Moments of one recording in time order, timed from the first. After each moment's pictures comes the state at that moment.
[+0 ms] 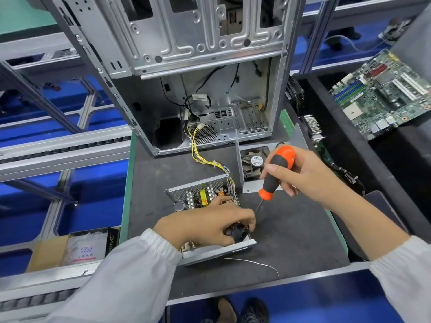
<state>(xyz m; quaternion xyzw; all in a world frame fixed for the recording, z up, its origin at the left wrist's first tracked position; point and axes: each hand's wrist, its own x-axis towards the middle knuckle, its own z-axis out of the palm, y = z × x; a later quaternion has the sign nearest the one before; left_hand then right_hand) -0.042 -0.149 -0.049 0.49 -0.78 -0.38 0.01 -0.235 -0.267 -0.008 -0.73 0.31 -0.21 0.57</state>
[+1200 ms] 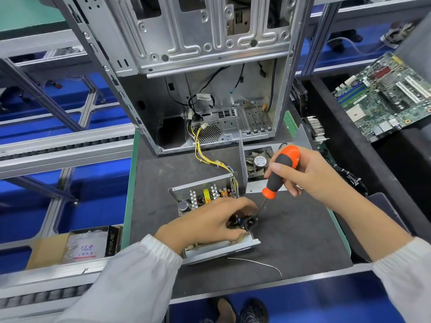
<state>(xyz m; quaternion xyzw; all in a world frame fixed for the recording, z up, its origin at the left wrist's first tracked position) -0.038 -0.140 -0.057 0.55 -0.73 -0.37 0.14 -0.233 -0.268 -0.011 -0.72 0.33 -0.21 0.58</state>
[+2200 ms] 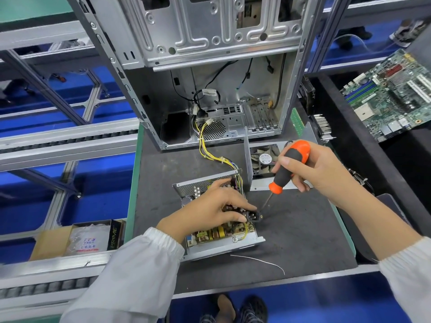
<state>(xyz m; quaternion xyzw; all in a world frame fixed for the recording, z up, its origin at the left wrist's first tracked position) -0.023 -0.145 -0.060 0.57 -0.72 -0.35 0.18 -0.233 -0.274 -0.016 -0.71 0.33 -0.23 0.58</state>
